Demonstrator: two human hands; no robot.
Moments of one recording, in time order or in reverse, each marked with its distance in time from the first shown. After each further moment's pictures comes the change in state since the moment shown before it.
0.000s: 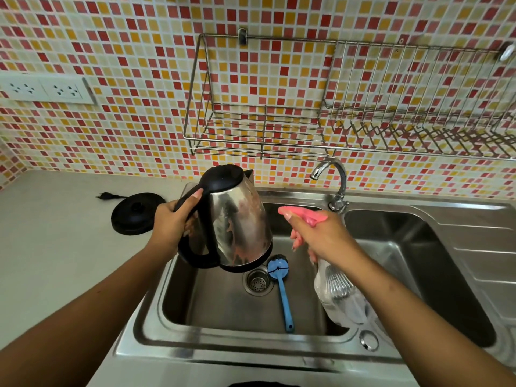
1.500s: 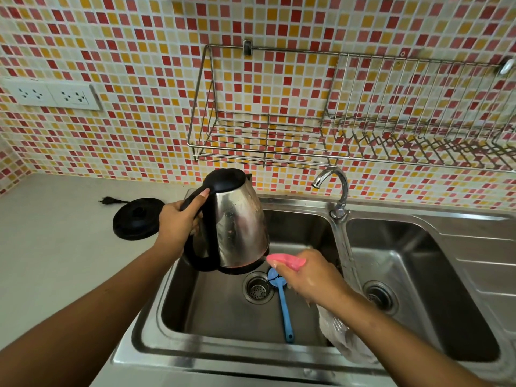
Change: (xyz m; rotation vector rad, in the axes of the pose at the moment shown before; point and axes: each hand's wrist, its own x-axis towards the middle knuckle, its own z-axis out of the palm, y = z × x) left_hand 0.001 0.019 0.019 0.015 0.097 -0.017; right_hand -0.017 0.024 0.032 -0.358 -0.115 0.042
